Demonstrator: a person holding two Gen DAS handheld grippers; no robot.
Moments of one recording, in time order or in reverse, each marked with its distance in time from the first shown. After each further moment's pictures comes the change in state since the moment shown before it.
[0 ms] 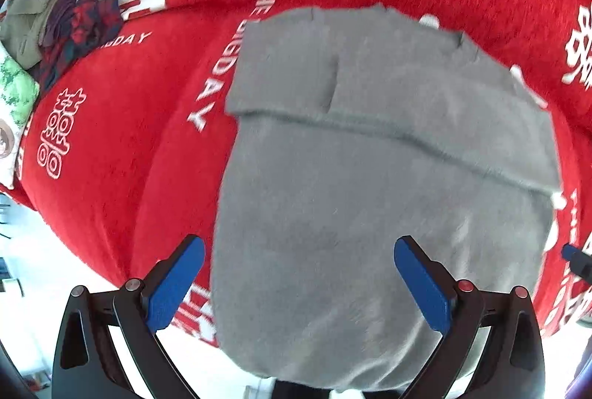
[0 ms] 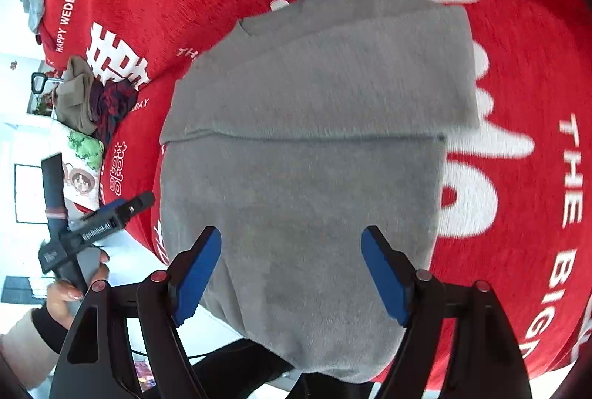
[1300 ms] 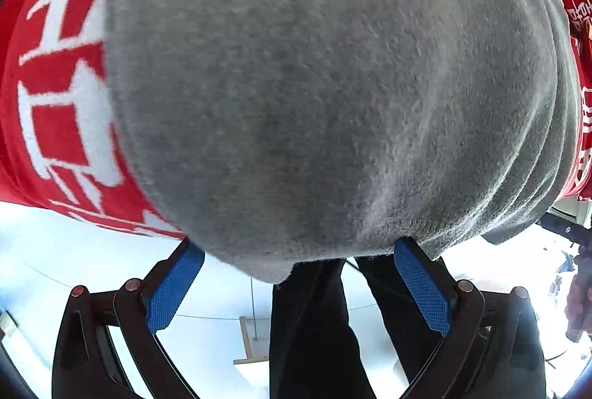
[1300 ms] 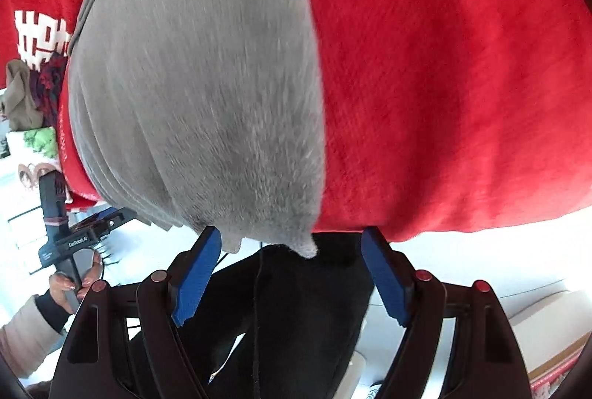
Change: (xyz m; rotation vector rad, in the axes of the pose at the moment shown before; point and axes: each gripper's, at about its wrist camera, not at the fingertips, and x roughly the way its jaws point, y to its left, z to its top) left arm 0.123 0.036 -0.193 0.166 0.359 -0.259; right arm 0.096 -0.083 -0.199 0.281 0.232 -0.037
